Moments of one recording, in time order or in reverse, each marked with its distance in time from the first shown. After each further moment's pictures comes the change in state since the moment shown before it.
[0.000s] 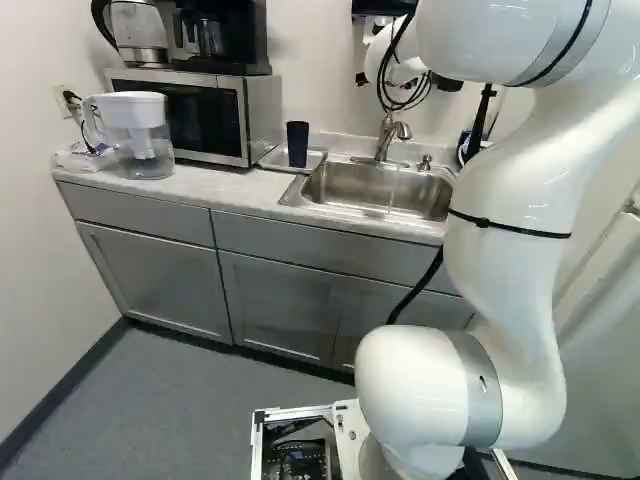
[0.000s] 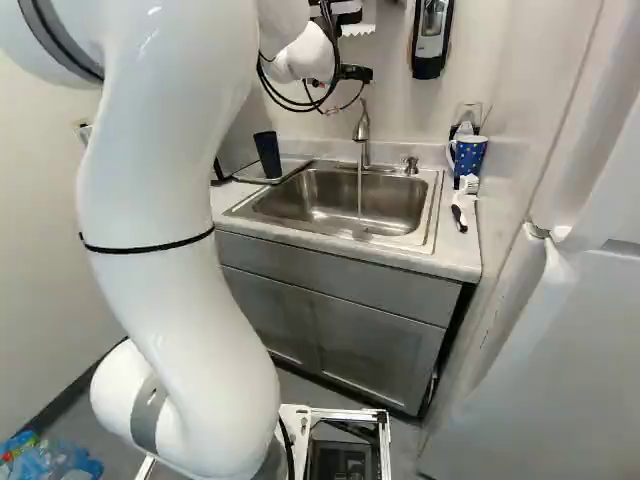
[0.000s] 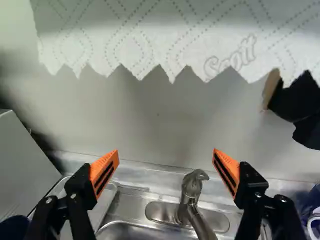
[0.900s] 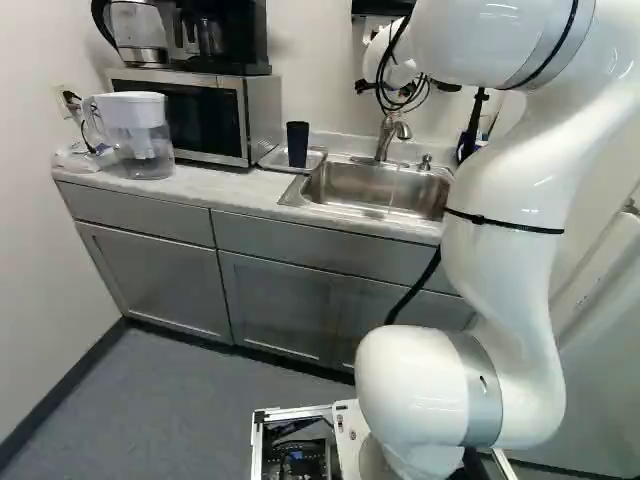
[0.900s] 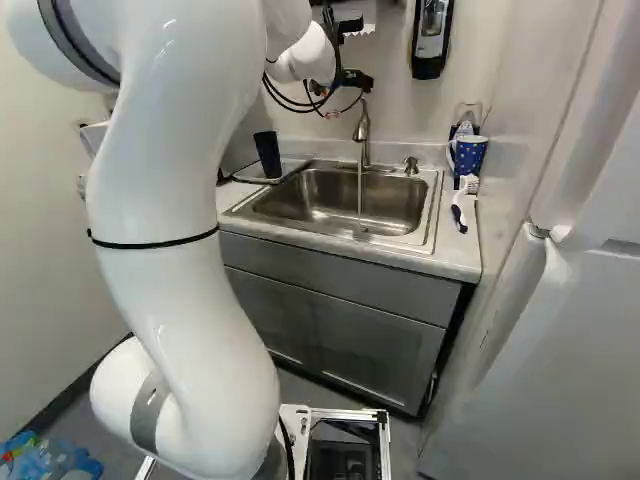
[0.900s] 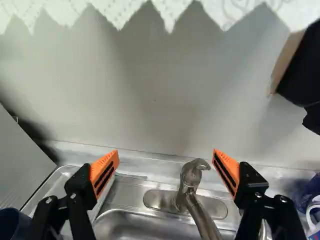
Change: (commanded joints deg) arm 0.1 -1.4 -1.6 0.0 -5.6 0.0
